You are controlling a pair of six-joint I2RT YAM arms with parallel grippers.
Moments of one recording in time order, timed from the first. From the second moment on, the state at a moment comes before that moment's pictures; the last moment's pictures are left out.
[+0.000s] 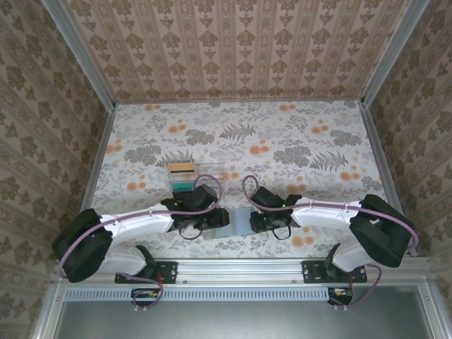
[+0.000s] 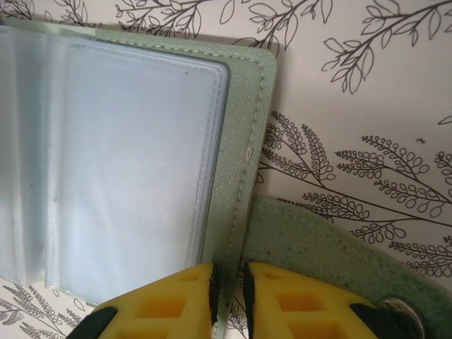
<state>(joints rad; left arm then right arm) -0.95 1.29 0.55 -0.28 0.17 -0.95 0.88 1.45 0.65 -0.38 -0.06 0.69</state>
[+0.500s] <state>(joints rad) -0.95 1.33 0.55 -0.19 0.23 -0.95 0.88 1.46 0.65 -0.38 -0.06 0.69</state>
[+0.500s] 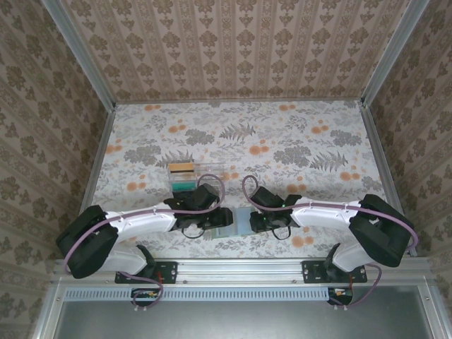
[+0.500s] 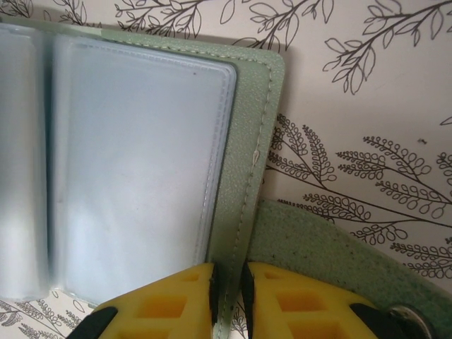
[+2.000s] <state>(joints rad) -0.90 1.13 0.52 -0.26 0.22 -0.92 0.89 1.44 0.63 -0.35 -0.05 0.73</state>
